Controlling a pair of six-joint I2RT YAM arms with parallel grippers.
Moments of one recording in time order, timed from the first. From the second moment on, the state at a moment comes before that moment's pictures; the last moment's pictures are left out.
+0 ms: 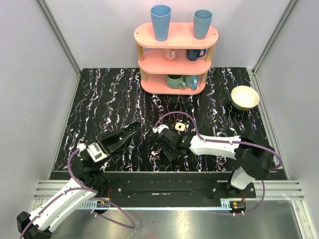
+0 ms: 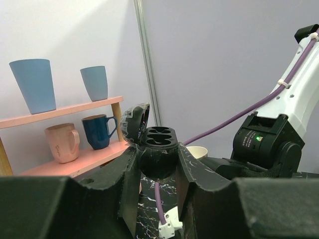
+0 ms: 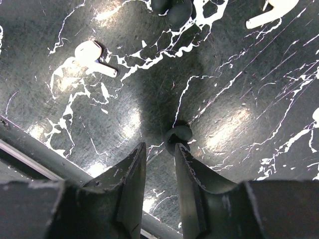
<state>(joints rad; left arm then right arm) -0.71 0.28 0.17 0.80 0.26 0.00 1.08 1.60 0.93 -0.39 0.13 0.35</state>
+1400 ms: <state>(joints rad) -0.71 0.29 0.17 0.80 0.26 0.00 1.08 1.67 0.97 -0.47 0.27 0.37</state>
